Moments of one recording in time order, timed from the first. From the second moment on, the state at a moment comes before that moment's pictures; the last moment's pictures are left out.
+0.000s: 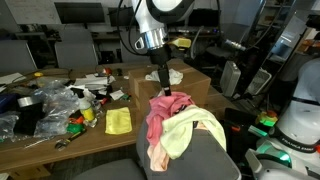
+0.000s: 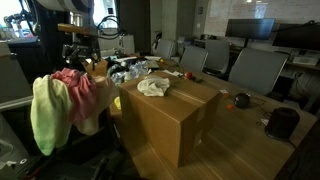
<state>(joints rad) 0.10 0.06 0.12 -2.05 0.07 1.80 -0.30</state>
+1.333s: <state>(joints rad) 0.10 0.15 0.14 -2.03 0.15 1.74 -0.43</state>
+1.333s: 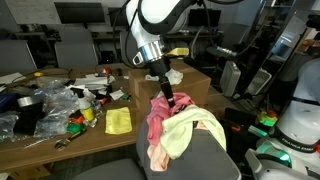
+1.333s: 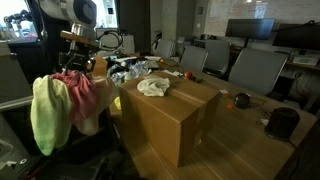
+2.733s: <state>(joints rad) 0.10 0.14 0.07 -1.97 -0.08 1.89 0.13</state>
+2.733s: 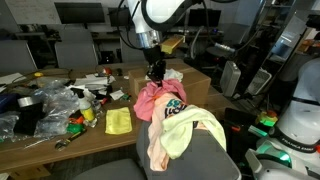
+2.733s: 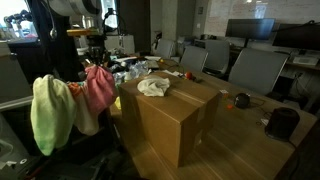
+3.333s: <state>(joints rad) 0.00 0.14 -0.06 -1.90 -0.11 1.89 0.41</state>
